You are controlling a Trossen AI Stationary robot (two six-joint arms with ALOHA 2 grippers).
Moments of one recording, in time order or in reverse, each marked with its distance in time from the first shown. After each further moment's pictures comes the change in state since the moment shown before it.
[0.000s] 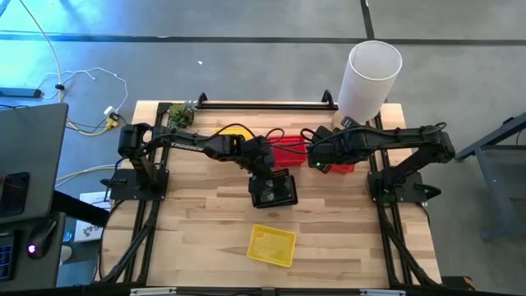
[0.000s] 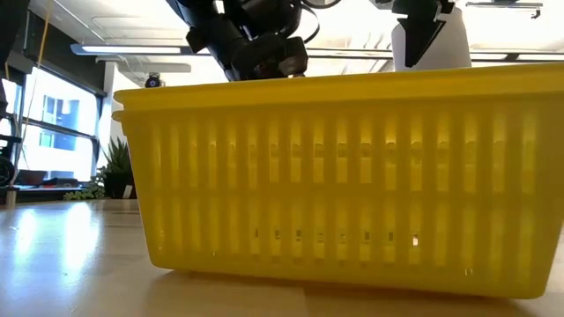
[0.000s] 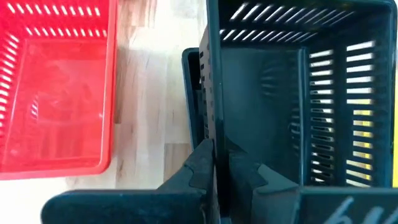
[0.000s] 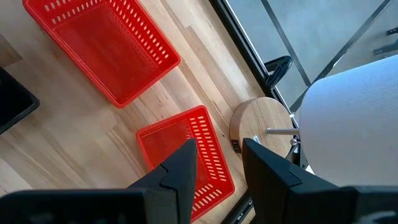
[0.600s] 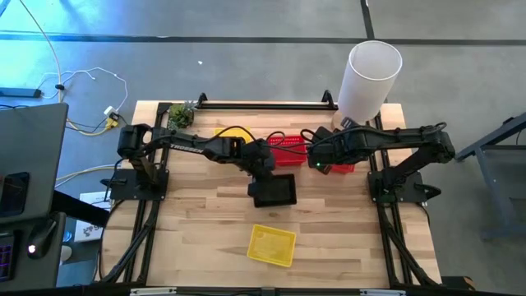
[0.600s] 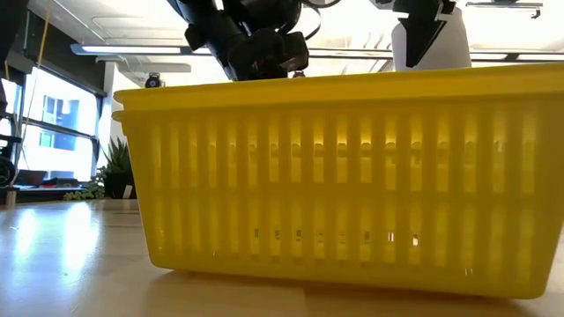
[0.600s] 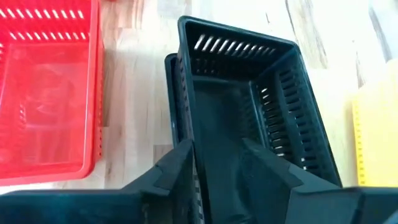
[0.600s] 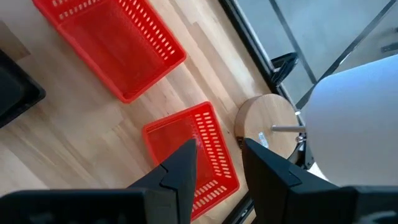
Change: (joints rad) left arm -0.024 -0.002 0.000 0.000 0.000 0.001; right arm 0.000 0.000 0.000 0.000 -0.023 0.000
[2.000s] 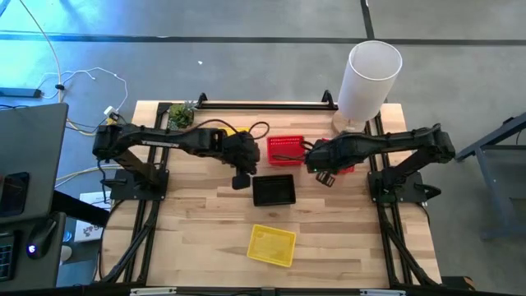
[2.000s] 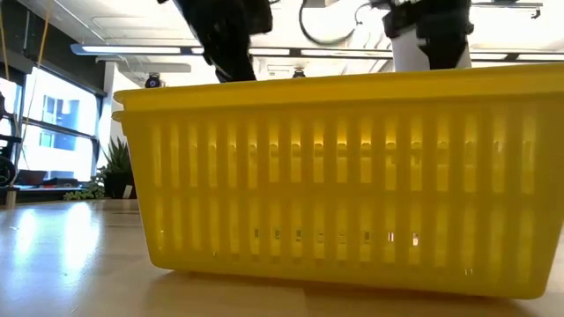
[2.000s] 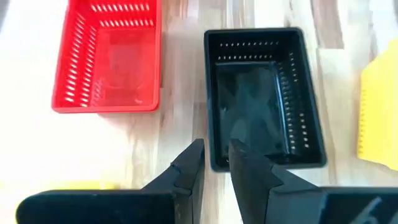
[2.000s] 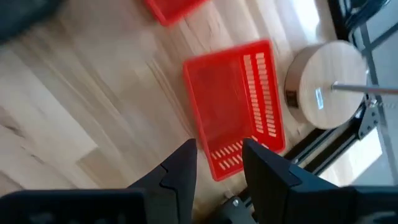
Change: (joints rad) left arm -0.008 -0.233 0.000 -0.274 -0.158 0.009; right arm -0.008 0.000 -0.170 0.060 -0.249 -0.030
